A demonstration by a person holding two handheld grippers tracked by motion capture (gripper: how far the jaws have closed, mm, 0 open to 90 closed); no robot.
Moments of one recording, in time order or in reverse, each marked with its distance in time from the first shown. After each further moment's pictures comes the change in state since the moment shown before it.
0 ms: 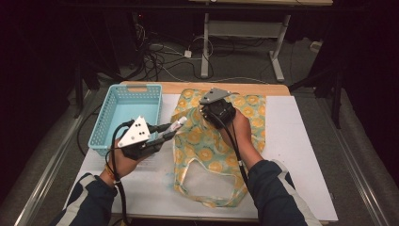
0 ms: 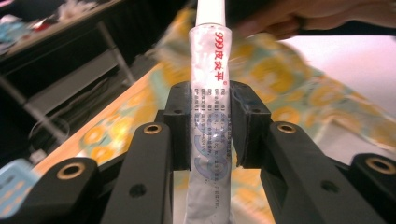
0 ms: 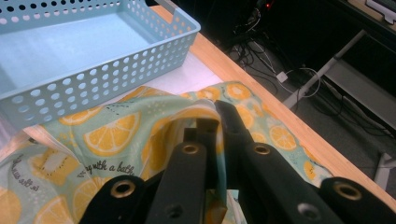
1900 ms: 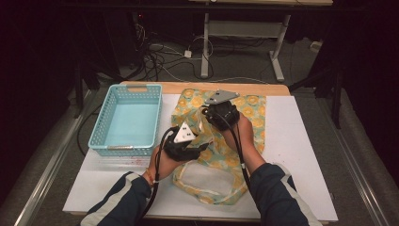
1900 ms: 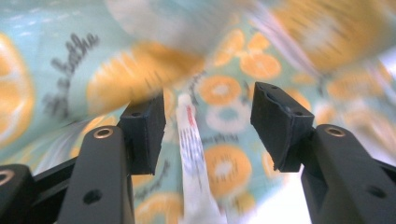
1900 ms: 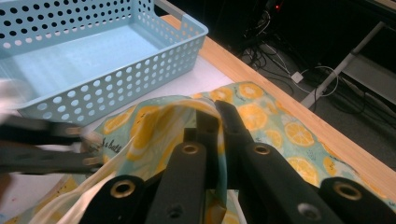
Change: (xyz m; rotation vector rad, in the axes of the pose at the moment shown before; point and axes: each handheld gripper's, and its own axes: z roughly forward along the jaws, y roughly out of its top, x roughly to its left) left arm -0.029 -0.024 0.101 0.197 0.015 -0.095; right arm -0.005 -0.011 -0.006 -0.036 0.057 0.081
